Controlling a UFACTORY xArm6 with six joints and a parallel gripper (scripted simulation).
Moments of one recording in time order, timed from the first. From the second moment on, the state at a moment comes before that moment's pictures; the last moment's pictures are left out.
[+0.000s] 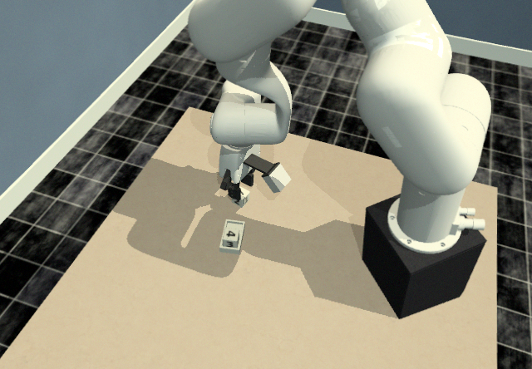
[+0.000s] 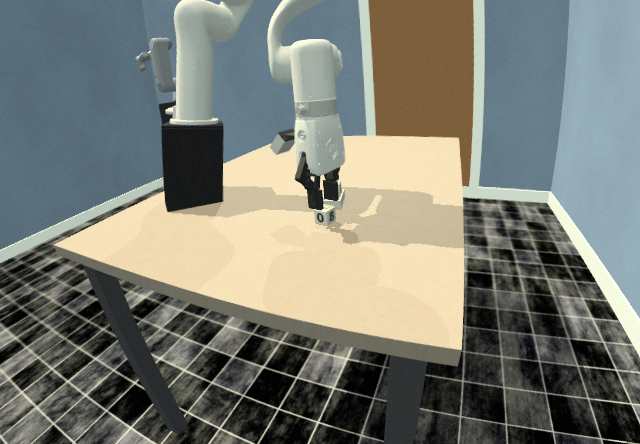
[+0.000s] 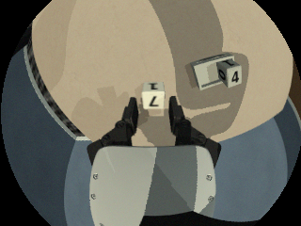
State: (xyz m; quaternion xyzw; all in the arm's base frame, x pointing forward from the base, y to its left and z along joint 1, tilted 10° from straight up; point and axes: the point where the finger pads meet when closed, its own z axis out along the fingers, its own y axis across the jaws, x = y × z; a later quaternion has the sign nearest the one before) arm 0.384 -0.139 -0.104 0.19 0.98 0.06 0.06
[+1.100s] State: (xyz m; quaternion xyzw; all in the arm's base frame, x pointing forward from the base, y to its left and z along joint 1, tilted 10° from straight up) arm 0.388 -0.136 -0.131 0.19 0.98 0.06 0.06
